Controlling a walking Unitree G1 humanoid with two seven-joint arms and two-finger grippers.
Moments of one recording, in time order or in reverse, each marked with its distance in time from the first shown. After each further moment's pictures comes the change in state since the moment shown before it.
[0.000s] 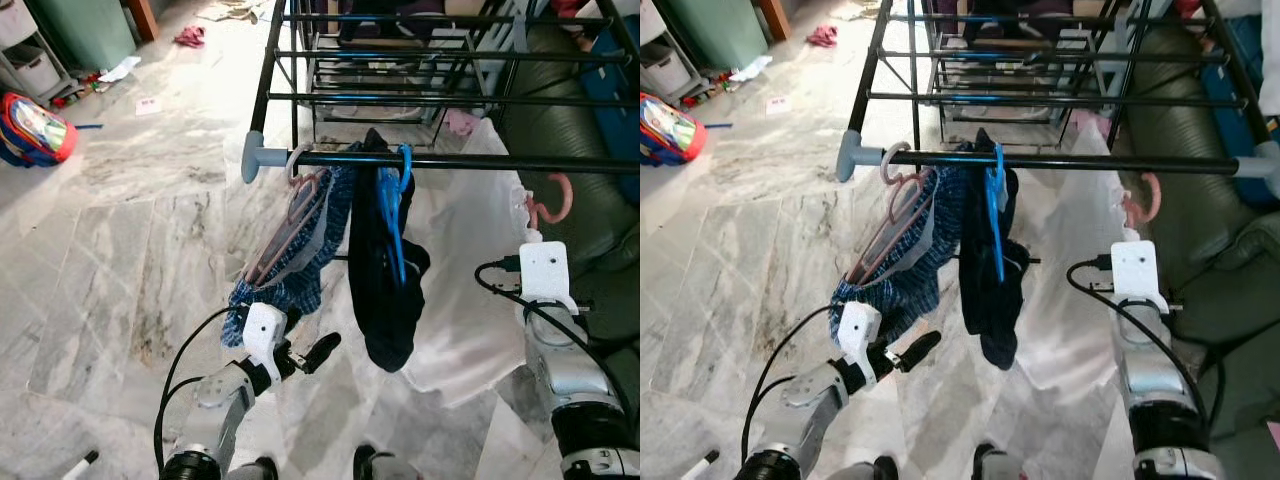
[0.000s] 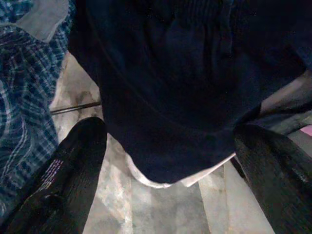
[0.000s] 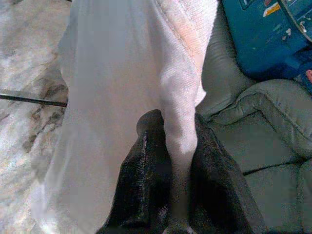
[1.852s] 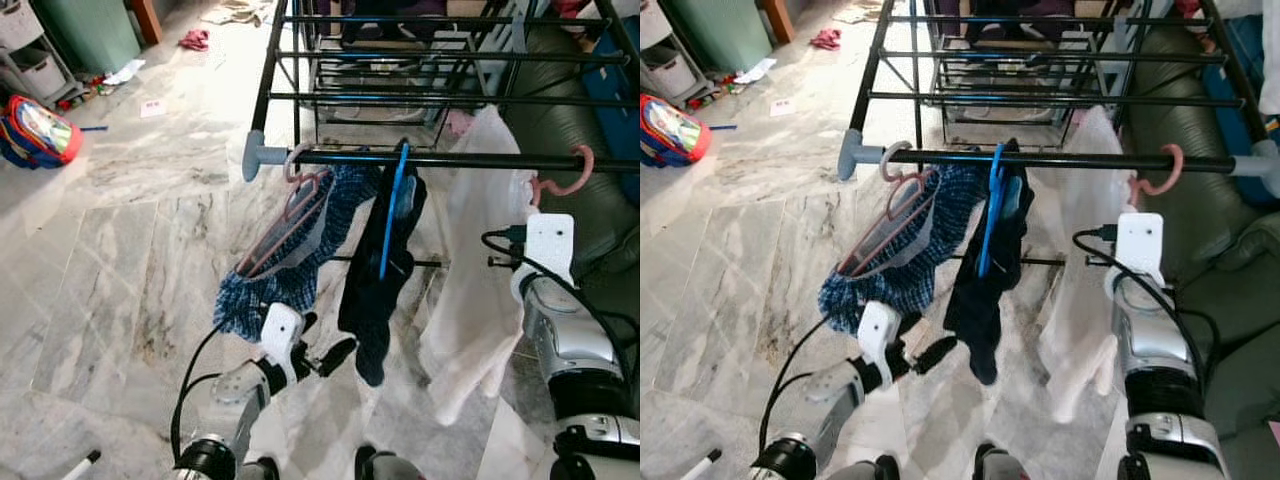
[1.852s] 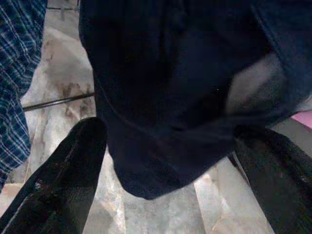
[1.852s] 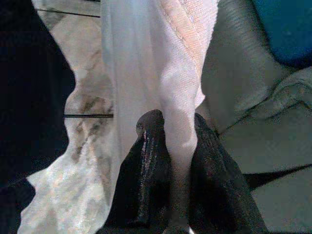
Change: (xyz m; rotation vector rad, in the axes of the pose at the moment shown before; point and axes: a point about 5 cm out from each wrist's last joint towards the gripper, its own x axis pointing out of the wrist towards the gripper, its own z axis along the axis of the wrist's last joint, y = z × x) left arm 0.016 -0.011 -0.009 -0.002 0.052 -0.042; right arm 0.012 0.006 0.032 0.176 0.041 0.104
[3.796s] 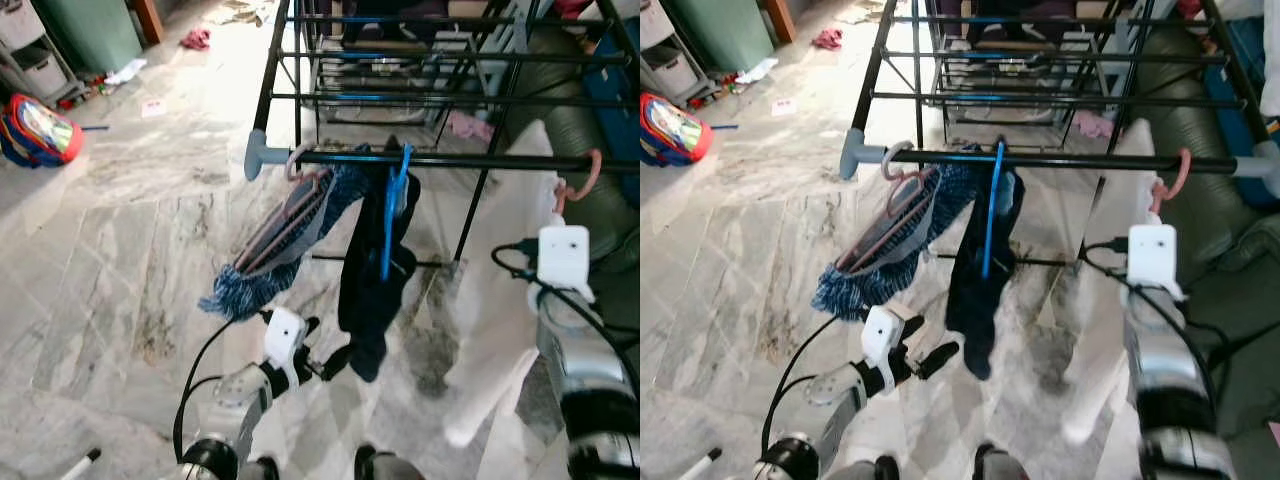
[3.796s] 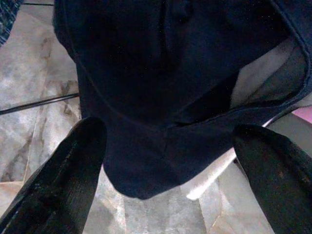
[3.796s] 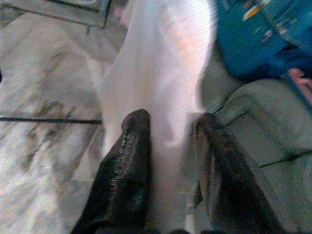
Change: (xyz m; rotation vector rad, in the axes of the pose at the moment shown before) left arm 0.002 -0.002 -0.003 0.011 0.011 -0.008; right arm -0.011 -0.024 -0.012 -0.109 -0.069 -0.161
